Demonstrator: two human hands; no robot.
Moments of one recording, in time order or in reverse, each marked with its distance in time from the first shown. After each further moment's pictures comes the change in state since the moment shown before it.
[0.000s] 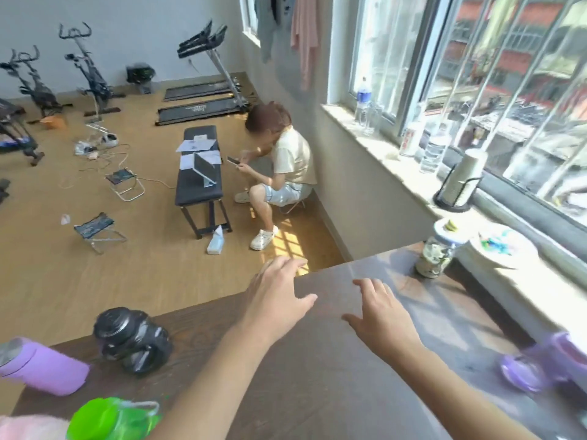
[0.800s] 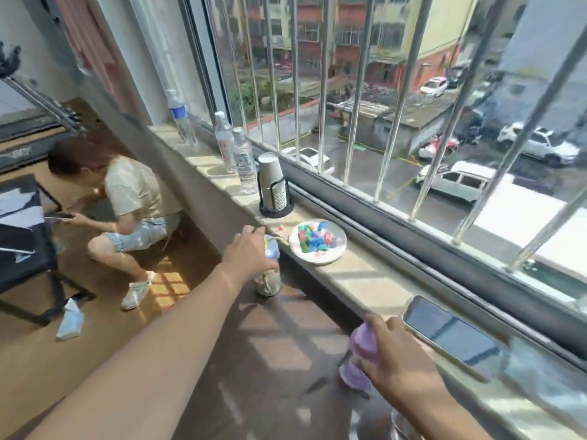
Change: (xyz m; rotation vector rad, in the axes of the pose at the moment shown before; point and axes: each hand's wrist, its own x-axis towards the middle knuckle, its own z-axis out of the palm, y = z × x) left_hand 0.249 0.284 0.257 0.237 -0.276 0.276; right_hand -0.098 0.323 -0.114 0.064 0.024 0.600
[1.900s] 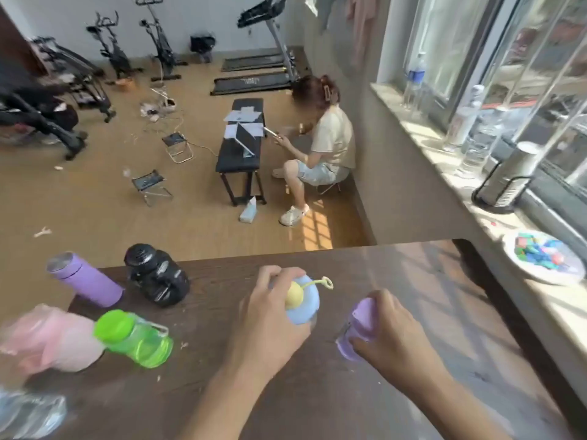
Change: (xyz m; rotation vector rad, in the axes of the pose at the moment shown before) left_hand -0.409 -0.141 -0.049 -0.409 0.489 -0.432; right_hand -0.104 -0.220 0.091 0.206 -0.298 -0.591
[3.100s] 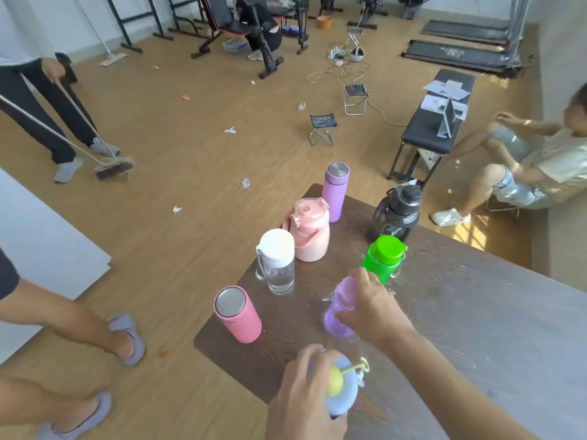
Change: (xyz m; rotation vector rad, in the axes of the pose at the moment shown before) left_hand -0.307 -0.237 -0.147 -0.005 0.214 -0.572; right_hand -0.065 -0.303 0.357 -0.343 -0.451 -0.522
